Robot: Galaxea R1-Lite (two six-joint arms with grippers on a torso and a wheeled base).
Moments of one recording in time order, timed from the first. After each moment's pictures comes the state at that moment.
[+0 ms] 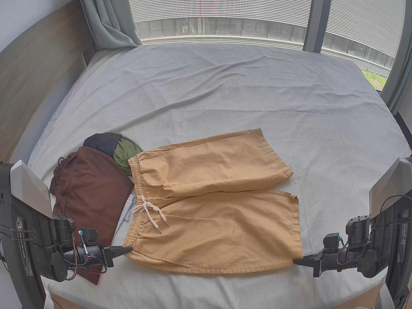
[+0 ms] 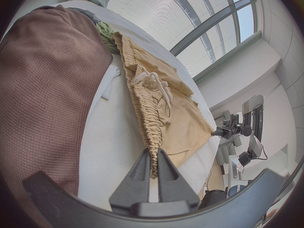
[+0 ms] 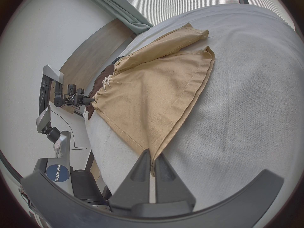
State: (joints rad) left arm 0.09 2.39 -0.12 -1.55 -0.83 -0.08; right arm 0.10 2.38 -0.02 -1.54 0.67 -0.06
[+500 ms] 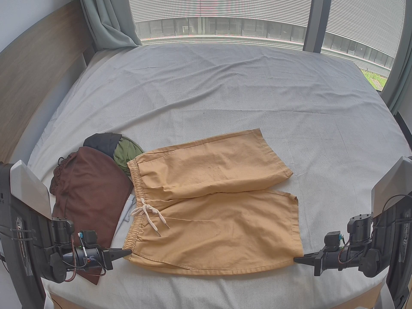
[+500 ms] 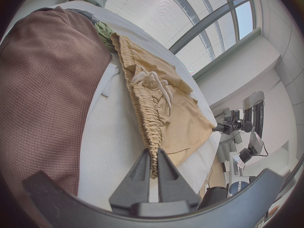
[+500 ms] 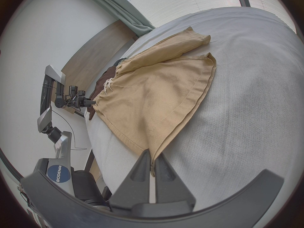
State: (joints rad) left arm 0.09 2.39 -0.10 -1.55 -0.83 -0.04; right arm 0.10 2.35 -0.02 -1.54 0.67 -0.06
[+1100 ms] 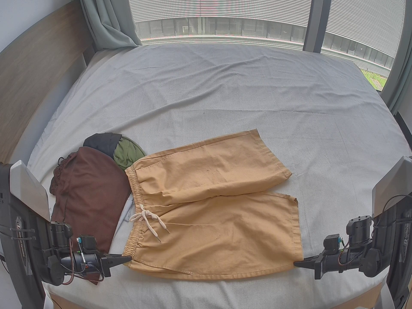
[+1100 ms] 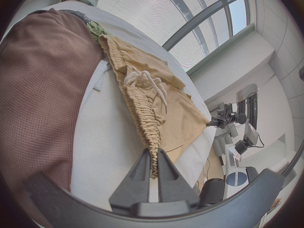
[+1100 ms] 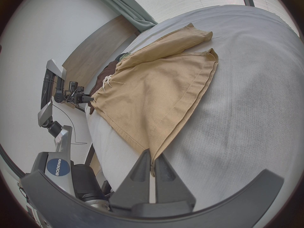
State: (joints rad) left arm 0.11 2.39 -0.04 -1.55 -0.89 0.05; right arm 0.10 2.34 -0.02 -1.47 0.68 -0.12
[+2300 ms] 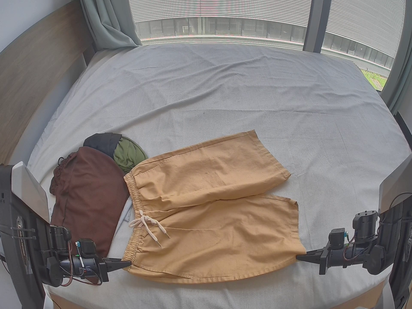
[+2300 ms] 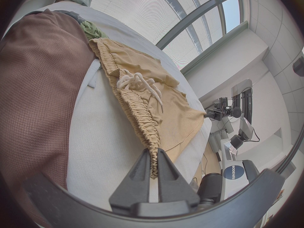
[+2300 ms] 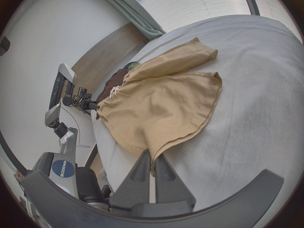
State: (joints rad) left arm 0.14 2.42 -0.02 -1.55 -0.97 0.15; right arm 0.07 2.29 -0.02 -1.49 0.77 -0.15
